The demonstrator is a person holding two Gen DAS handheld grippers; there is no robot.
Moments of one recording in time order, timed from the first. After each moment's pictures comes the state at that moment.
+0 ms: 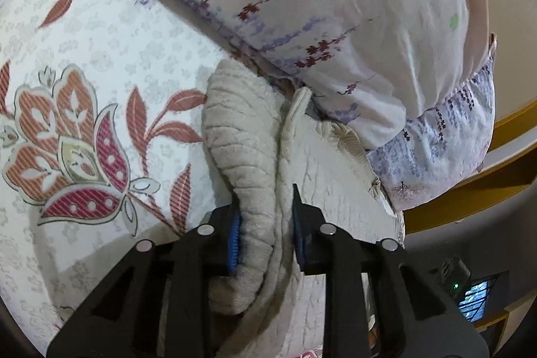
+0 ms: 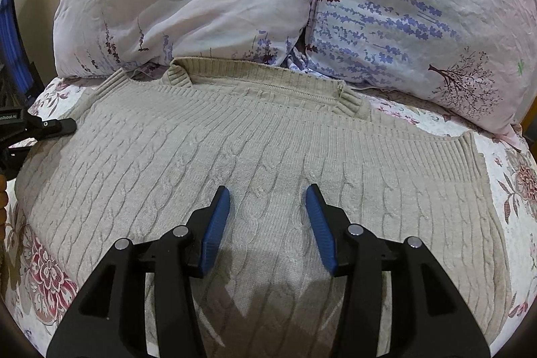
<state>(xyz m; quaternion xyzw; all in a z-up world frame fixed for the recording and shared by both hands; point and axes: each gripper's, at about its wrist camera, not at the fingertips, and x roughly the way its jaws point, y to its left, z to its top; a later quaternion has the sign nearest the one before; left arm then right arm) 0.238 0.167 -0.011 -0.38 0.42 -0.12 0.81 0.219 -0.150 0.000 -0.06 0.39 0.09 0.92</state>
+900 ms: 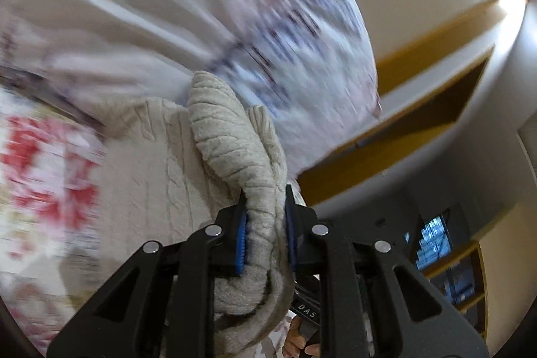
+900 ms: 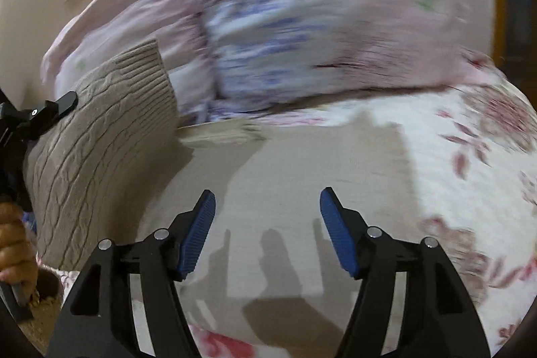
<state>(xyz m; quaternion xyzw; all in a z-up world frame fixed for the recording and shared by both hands) 0.254 -0.032 0.089 -0.35 0.35 -0.35 0.79 0.187 -0.288 0.042 0.12 0.35 0.06 0.93</state>
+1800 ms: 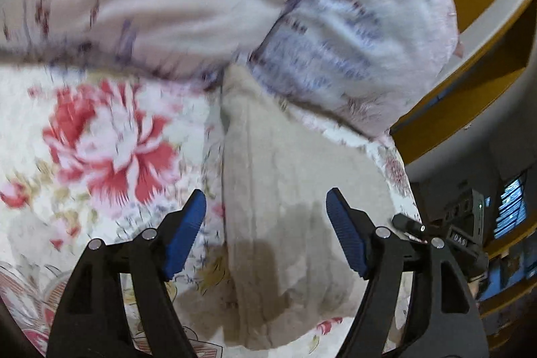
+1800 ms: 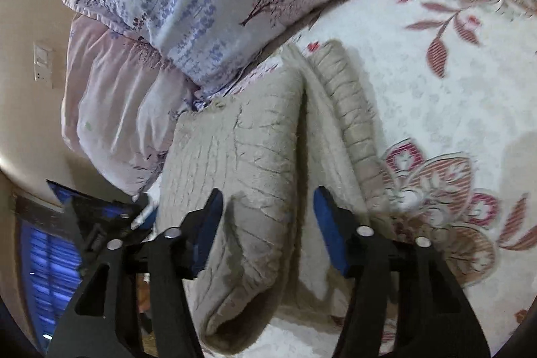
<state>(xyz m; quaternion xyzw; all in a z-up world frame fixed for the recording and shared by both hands) 0.259 -0.033 0.024 -0.21 0.45 -0.22 0.84 0.203 -0.368 0.003 0.35 0.45 0.16 0.81</state>
